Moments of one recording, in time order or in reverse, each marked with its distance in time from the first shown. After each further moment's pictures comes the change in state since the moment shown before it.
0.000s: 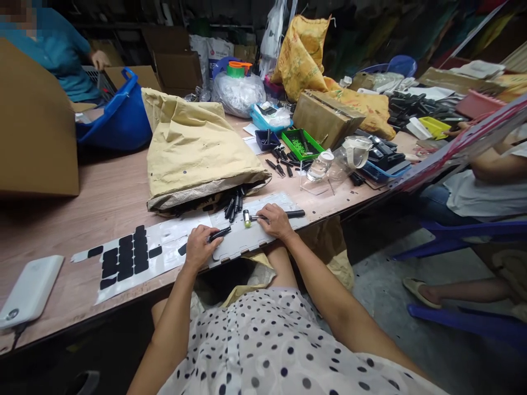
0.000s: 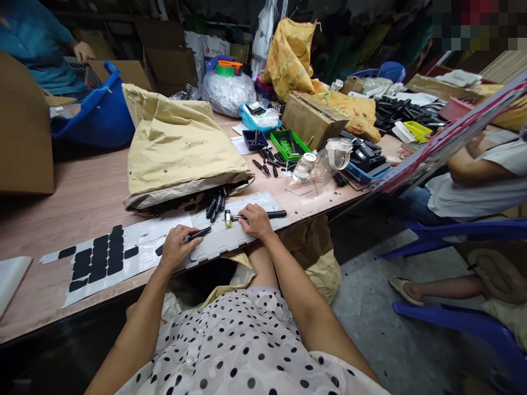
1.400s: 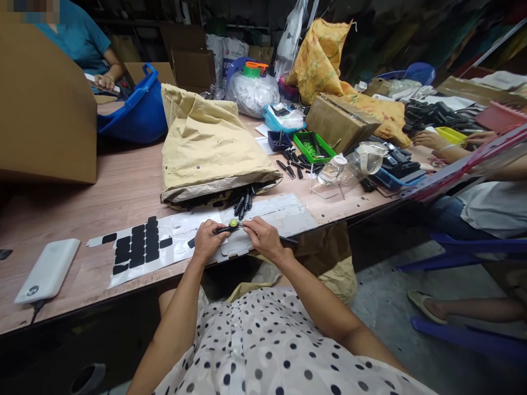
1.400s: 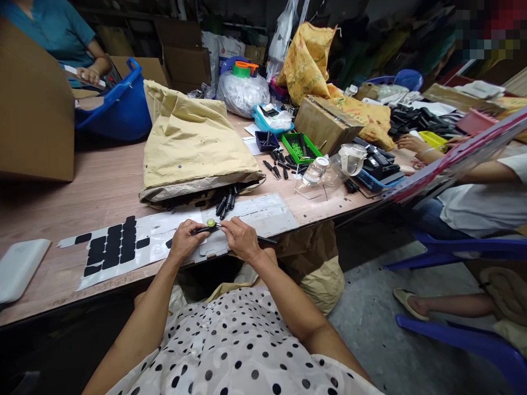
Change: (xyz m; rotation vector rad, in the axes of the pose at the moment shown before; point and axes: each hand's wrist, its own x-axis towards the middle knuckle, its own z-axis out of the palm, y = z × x) left_hand 0.005 -0.001 0.011 -0.099 0.039 -0.154; right_hand -0.011 -0.093 -0.001 0.173 0.016 0.064
